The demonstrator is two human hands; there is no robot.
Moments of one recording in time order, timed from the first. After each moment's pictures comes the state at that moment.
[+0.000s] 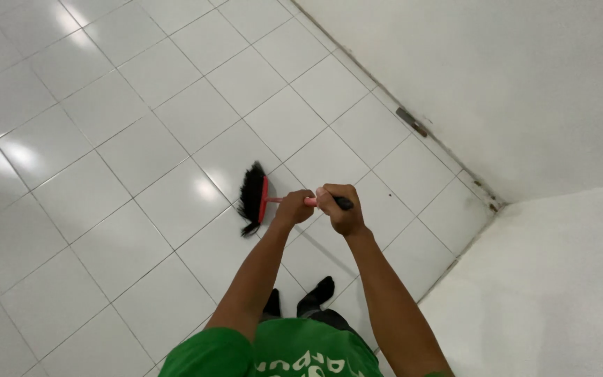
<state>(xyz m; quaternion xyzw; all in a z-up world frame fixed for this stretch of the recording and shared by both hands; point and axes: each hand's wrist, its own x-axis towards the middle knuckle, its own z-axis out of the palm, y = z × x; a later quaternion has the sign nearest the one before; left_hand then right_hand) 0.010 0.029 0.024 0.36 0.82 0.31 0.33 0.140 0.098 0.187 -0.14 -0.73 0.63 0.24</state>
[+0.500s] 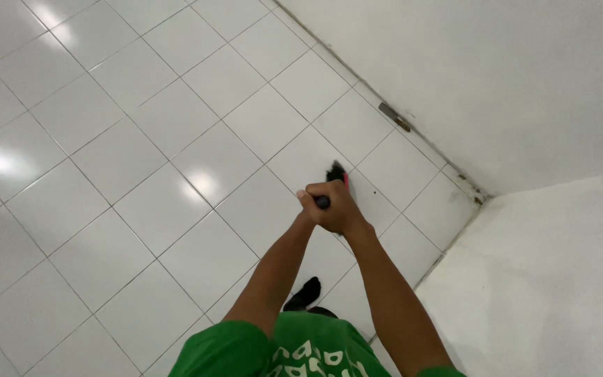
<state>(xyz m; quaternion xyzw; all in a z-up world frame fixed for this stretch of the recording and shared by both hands) 0.088 0.174 -0.031 0.14 0.36 0.74 0.55 0.160 0.170 0.221 -0.17 -0.83 0.51 0.14</state>
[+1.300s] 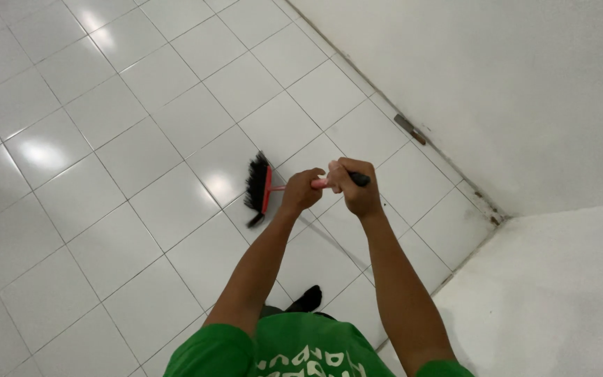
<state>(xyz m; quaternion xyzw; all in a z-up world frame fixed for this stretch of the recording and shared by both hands) 0.050 0.164 0.056 0.41 0.79 0.41 0.17 0.179 0.240 0.240 -0.14 -0.68 0.67 0.26</state>
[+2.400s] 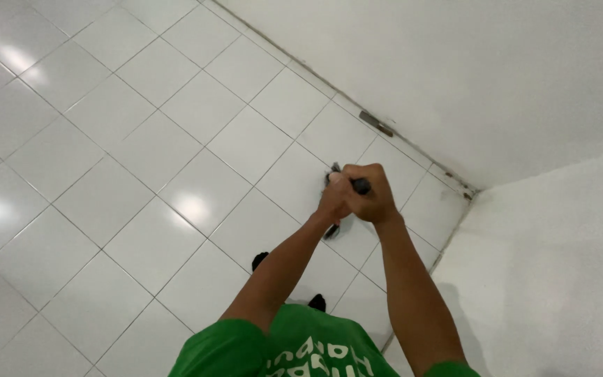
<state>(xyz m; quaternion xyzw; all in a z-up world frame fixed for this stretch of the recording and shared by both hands) 0.067 0.253 0.034 0.51 0.58 0.56 0.30 0.157 0.257 0.262 -0.16 -0.82 0.48 0.27</state>
